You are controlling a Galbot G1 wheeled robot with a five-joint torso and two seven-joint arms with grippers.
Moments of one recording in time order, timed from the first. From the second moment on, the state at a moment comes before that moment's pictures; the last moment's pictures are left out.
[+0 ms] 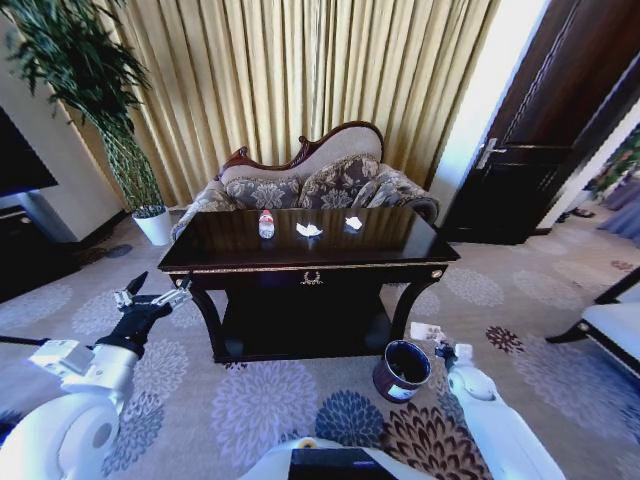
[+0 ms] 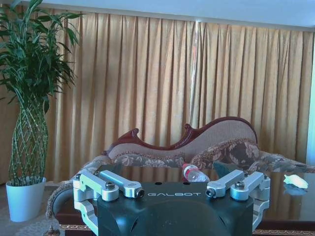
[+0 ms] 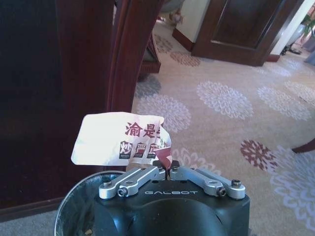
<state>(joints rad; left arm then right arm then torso) 1.65 -1.26 -1.02 -2.50 -0.62 0.41 0.03 -1.15 1.09 0.54 1.17 0.38 -0.27 0.19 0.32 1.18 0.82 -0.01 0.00</state>
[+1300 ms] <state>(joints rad) 1.64 -1.25 -1.02 -2.50 -0.63 0.41 0.03 -1.10 1.12 0.52 1.14 0.42 -0.28 0.23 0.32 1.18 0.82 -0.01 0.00</state>
